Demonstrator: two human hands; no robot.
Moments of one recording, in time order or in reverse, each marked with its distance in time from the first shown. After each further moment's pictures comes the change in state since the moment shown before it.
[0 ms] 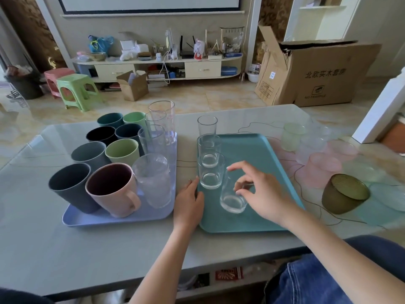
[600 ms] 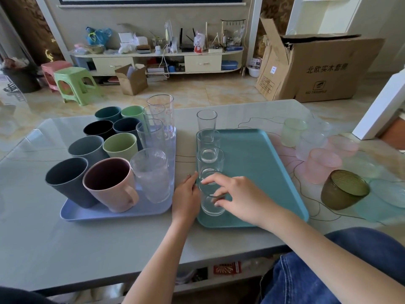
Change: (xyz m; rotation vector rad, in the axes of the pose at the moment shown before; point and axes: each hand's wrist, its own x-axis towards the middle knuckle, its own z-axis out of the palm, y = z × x) left_hand 0.005 -0.004 0.003 -0.070 0.039 0.012; right_hand 0.004 -0.022 0.023 -0.046 -0.219 -0.124
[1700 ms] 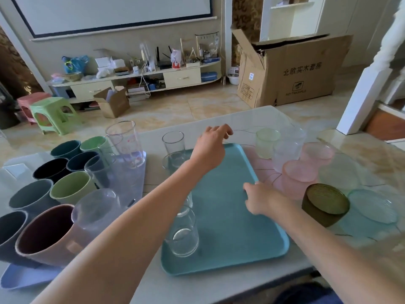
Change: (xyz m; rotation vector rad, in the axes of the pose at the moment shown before) left_hand 0.125 0.174 0.077 0.416 -0.189 0.612; right_hand 0.020 0.127 -0.055 -0.339 -0.160 0.673
